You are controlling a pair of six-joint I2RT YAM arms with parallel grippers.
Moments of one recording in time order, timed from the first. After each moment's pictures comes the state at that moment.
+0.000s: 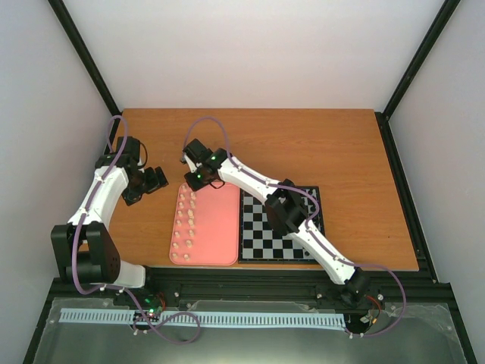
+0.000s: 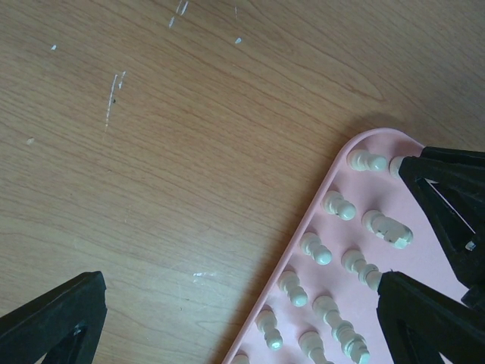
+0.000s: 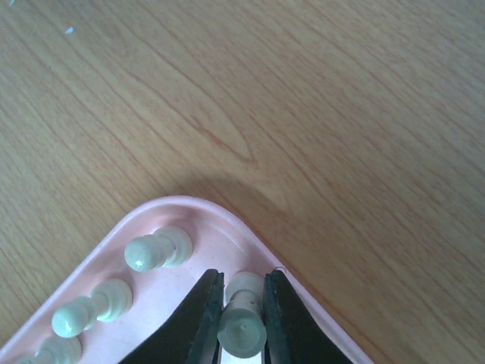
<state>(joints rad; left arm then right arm) 0.07 1.41 1.11 -0.98 0.07 -0.47 0.88 2.69 2.53 -0.86 -0.18 0.21</state>
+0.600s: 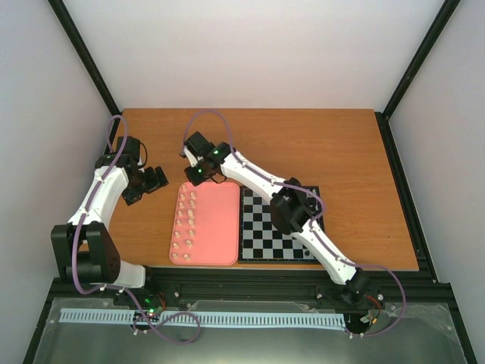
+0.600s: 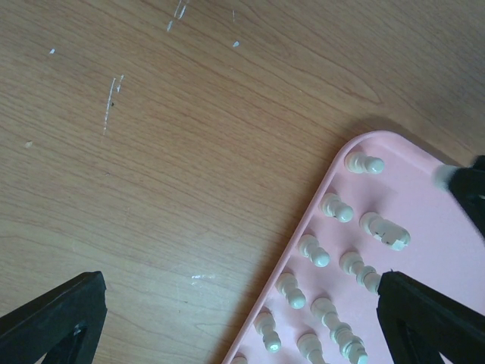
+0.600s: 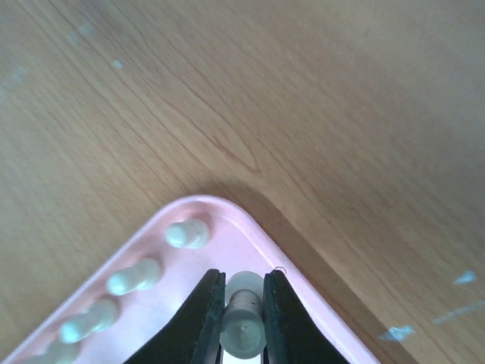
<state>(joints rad) 0.07 1.41 1.11 -0.97 0.07 -0.47 0.88 2.65 2.53 -0.89 -0.17 0.17</state>
